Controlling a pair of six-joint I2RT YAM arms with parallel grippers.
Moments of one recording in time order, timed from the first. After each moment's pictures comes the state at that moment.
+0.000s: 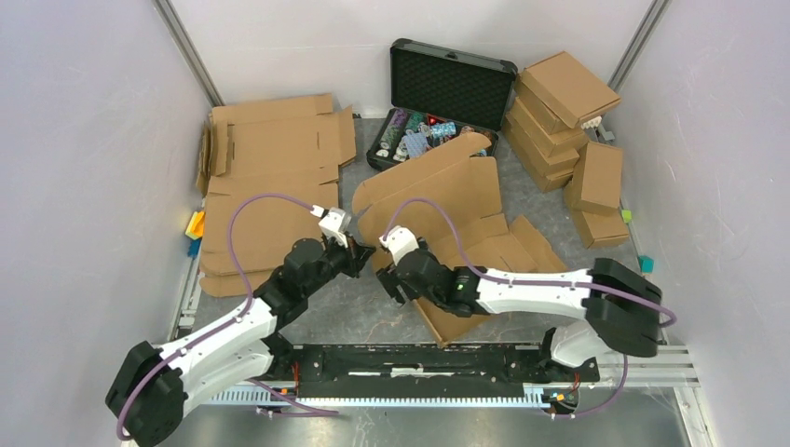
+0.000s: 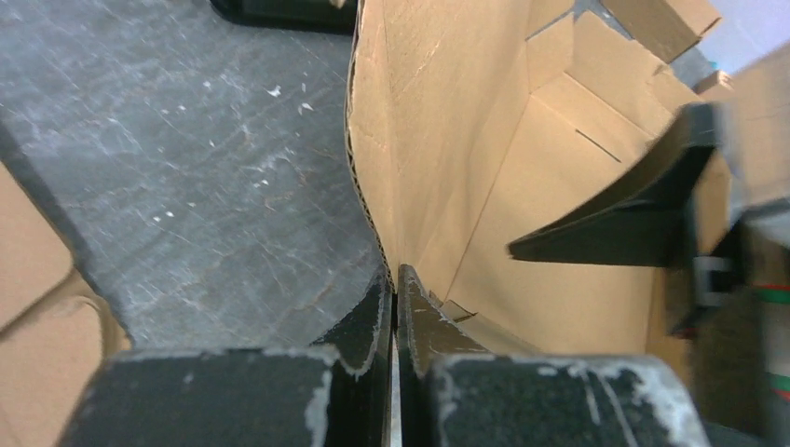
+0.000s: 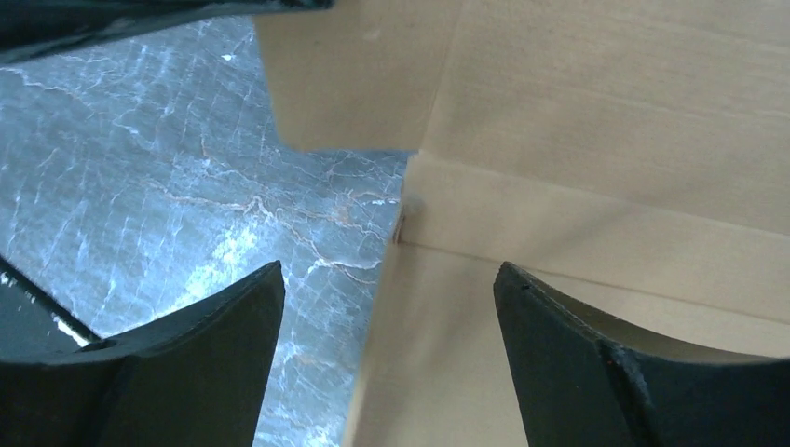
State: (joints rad) left arm -0.67 0.84 0.32 0.25 0.04 -0.37; right arm 1.19 1.50 0.82 -0.06 0.41 0.30
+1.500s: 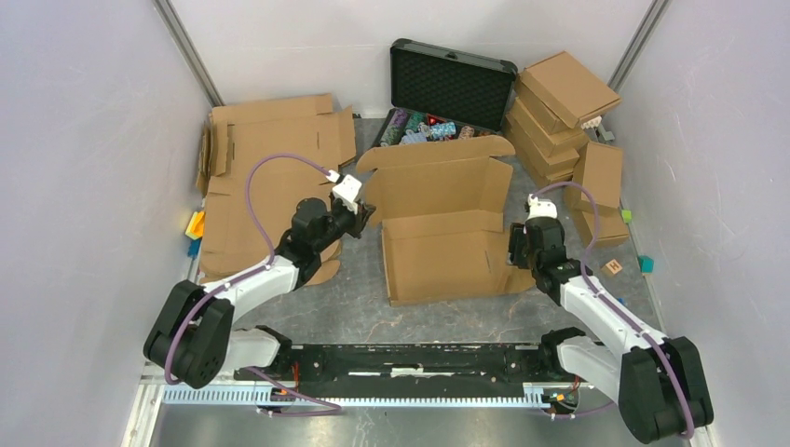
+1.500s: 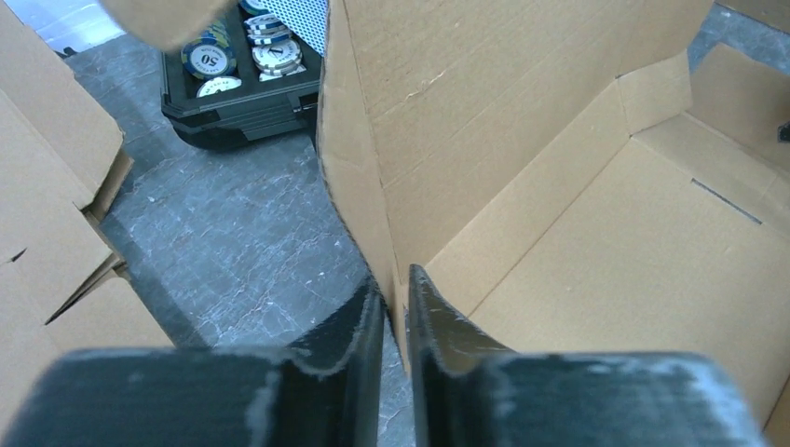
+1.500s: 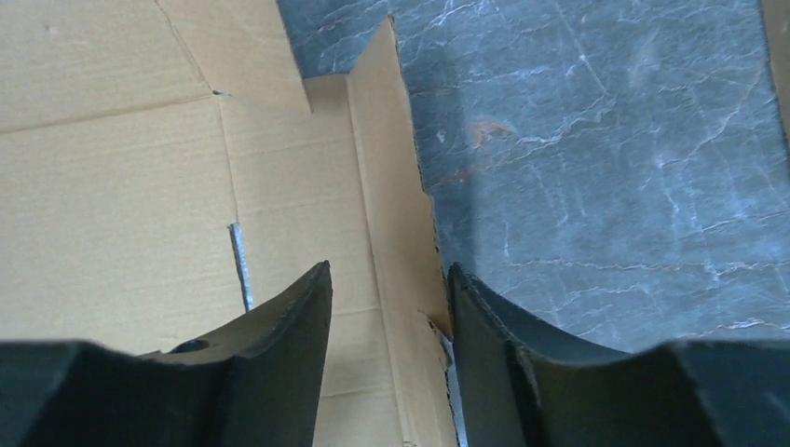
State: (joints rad) left arm -0.47 1.27 0.52 0.56 0.21 0.05; right arm 0.26 1.01 0.42 -0.15 0.22 0.23
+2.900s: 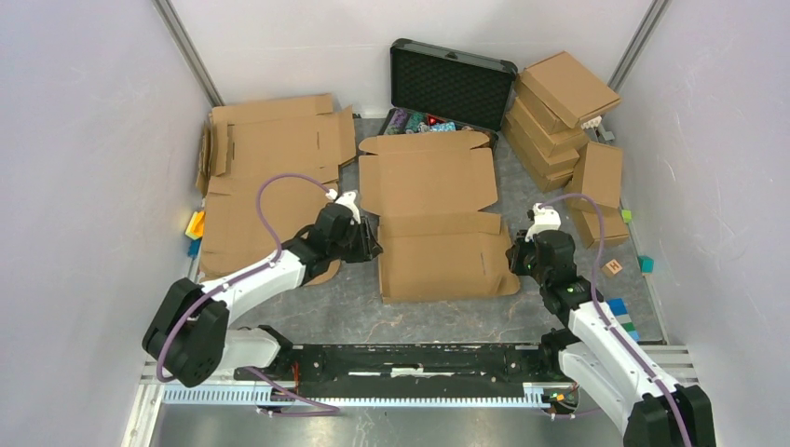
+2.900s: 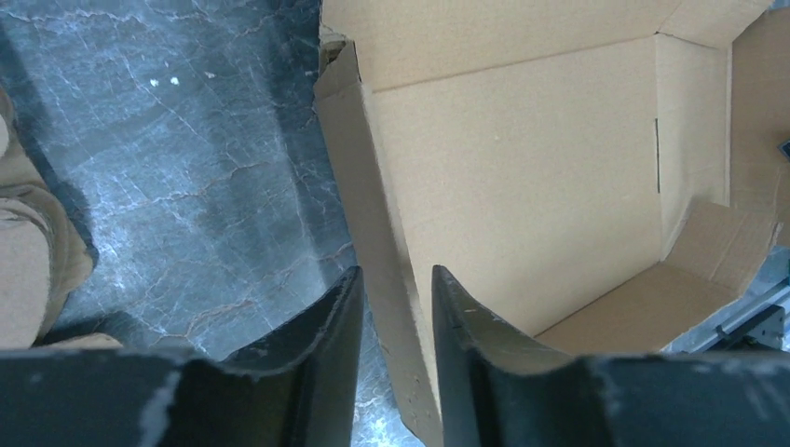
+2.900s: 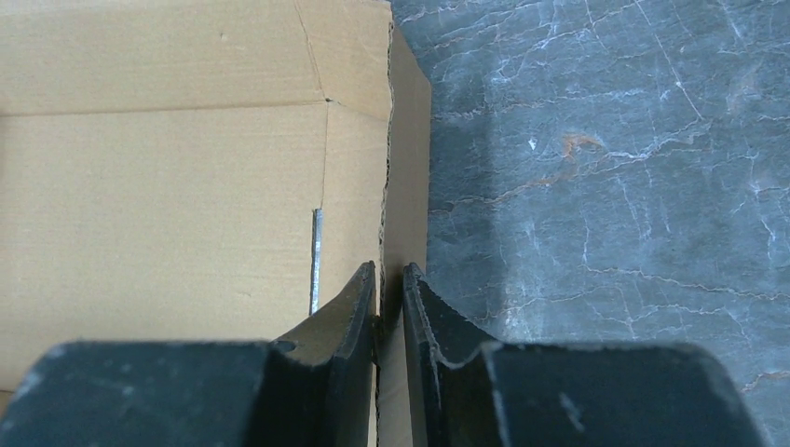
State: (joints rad) left arm -0.59 1.27 0.62 -0.08 0.08 -0.60; right arm 0.26 0.77 0.31 -0.12 0.03 0.25
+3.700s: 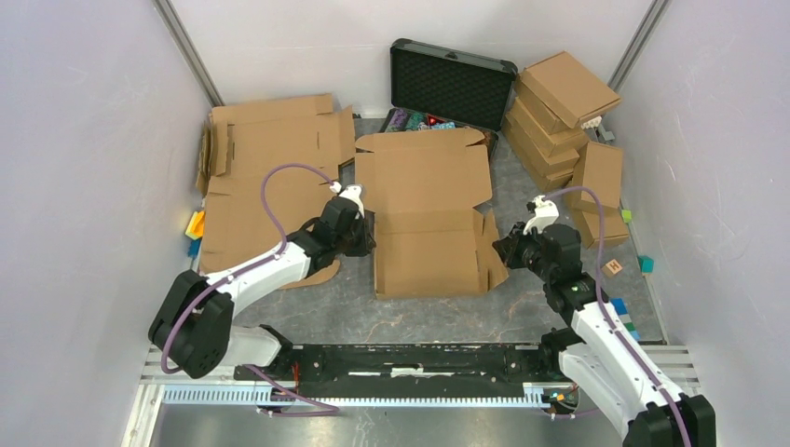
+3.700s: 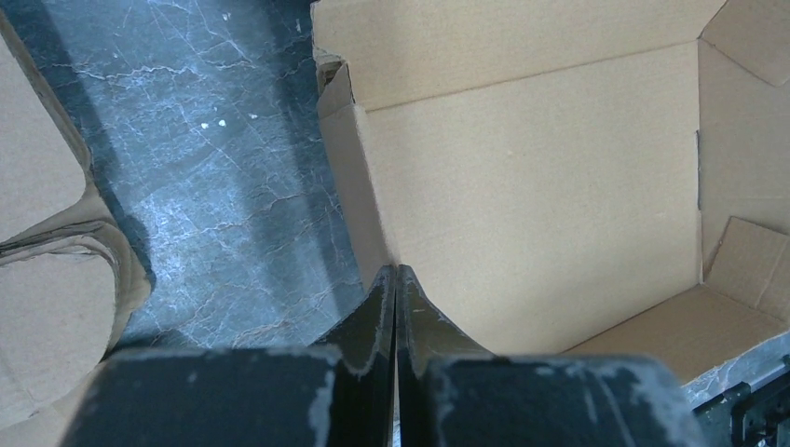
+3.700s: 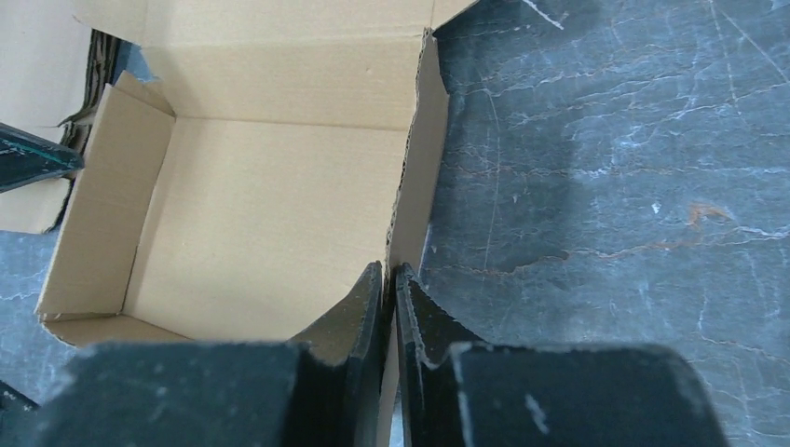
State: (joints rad) left arm -0.60 1.33 0.70 -0.13 -0.02 -0.52; right arm 0.26 0.73 0.37 -0.10 -0.18 0.32
